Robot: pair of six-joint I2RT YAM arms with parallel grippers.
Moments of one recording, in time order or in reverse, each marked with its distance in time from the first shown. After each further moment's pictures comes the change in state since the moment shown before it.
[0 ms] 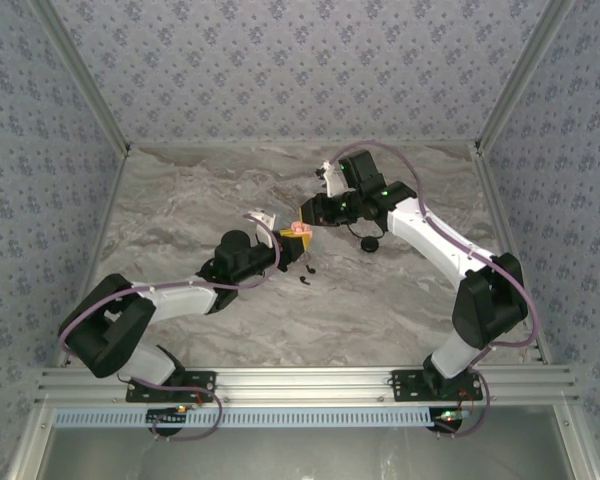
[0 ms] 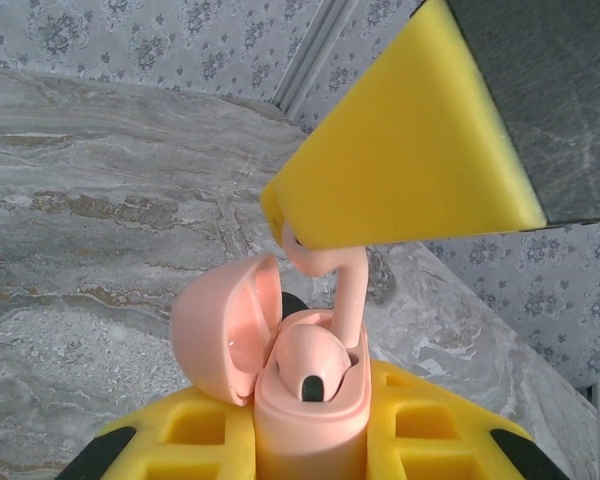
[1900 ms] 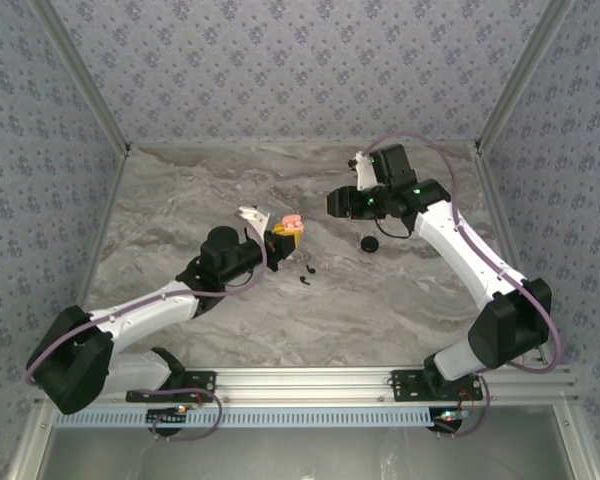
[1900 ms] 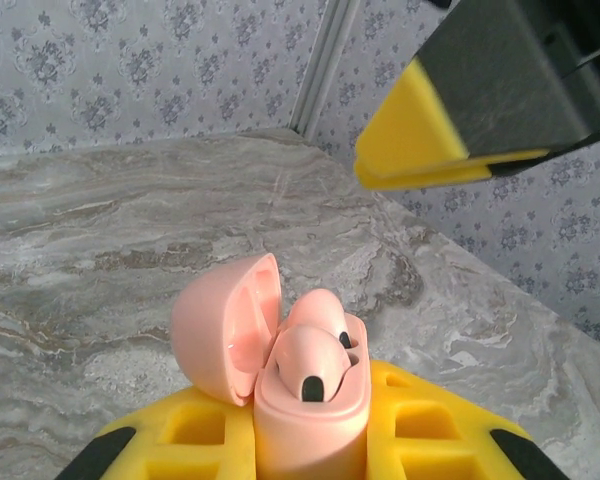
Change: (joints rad) left arm -0.002 -0.241 0.040 -0.291 -0.042 0.201; right arm -0.113 -0.143 -0.016 -0.145 0.169 -0.080
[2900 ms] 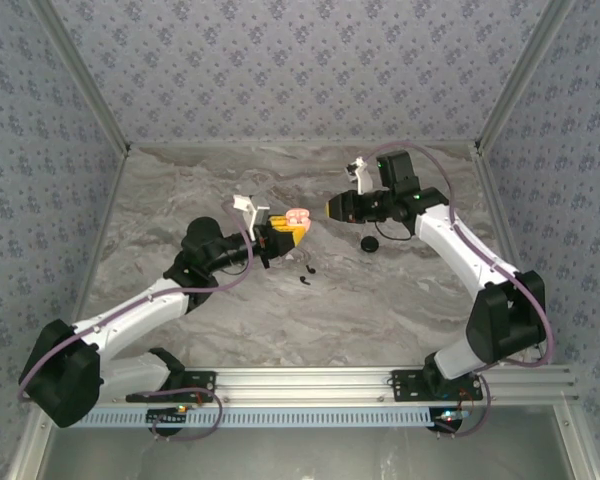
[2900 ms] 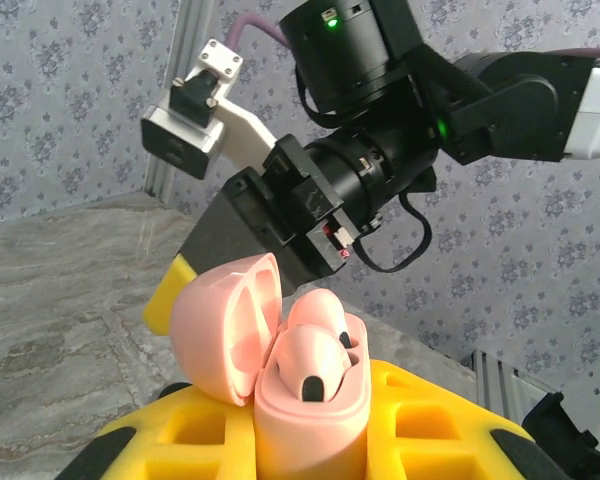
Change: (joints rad) left arm 0.061 -0.064 0.059 0.079 0.346 -0.079; right arm -0.060 0.027 -0.116 0.201 -0.304 -0.008
